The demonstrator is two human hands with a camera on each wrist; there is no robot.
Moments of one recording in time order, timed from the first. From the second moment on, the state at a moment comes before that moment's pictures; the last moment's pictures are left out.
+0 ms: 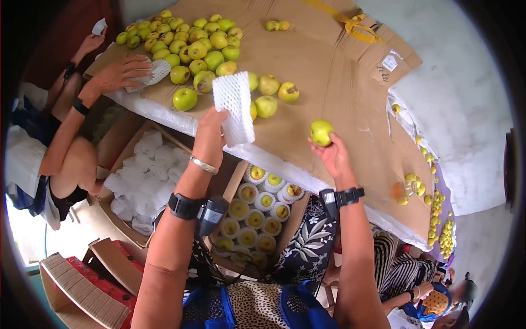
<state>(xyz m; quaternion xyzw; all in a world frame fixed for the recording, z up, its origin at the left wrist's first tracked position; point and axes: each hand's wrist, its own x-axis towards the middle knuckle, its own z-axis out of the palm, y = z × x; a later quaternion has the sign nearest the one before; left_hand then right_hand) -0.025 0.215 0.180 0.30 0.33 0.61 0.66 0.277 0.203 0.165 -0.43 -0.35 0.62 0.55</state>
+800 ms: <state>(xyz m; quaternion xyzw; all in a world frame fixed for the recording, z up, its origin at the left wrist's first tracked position) 0.010 0.198 0.182 0.52 0.28 0.45 0.67 0.248 0.153 0.219 -0.22 -0.24 0.70 0.63</state>
